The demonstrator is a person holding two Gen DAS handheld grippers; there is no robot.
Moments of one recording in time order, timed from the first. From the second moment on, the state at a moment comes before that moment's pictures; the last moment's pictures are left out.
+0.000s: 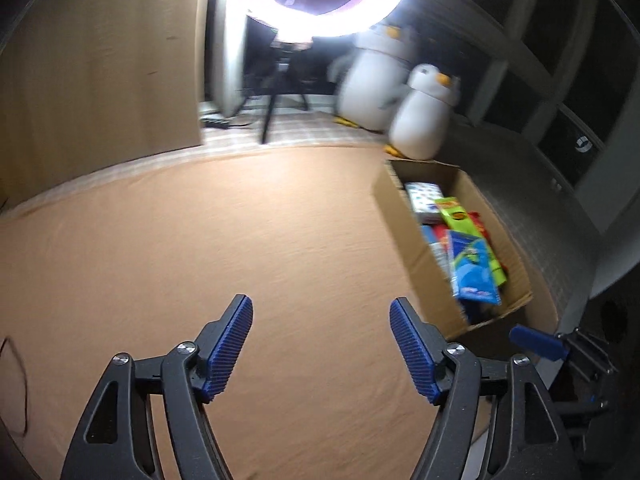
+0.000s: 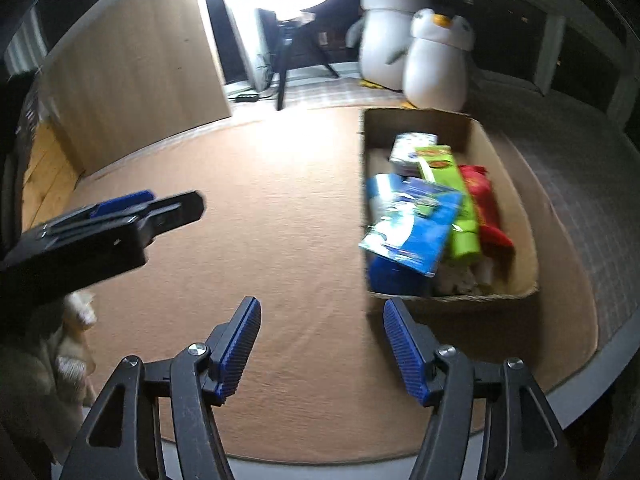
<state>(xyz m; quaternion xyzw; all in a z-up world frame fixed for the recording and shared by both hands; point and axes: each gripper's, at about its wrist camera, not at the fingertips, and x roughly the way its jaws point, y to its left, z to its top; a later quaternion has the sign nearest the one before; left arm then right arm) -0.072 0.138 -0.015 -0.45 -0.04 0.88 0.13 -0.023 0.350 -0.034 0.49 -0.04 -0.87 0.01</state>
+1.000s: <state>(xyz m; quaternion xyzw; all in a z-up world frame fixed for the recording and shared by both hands) -0.004 0.031 -0.004 -0.44 -0.05 0.90 0.03 -0.036 0.257 -0.038 0.47 -0.02 -0.88 0.05</state>
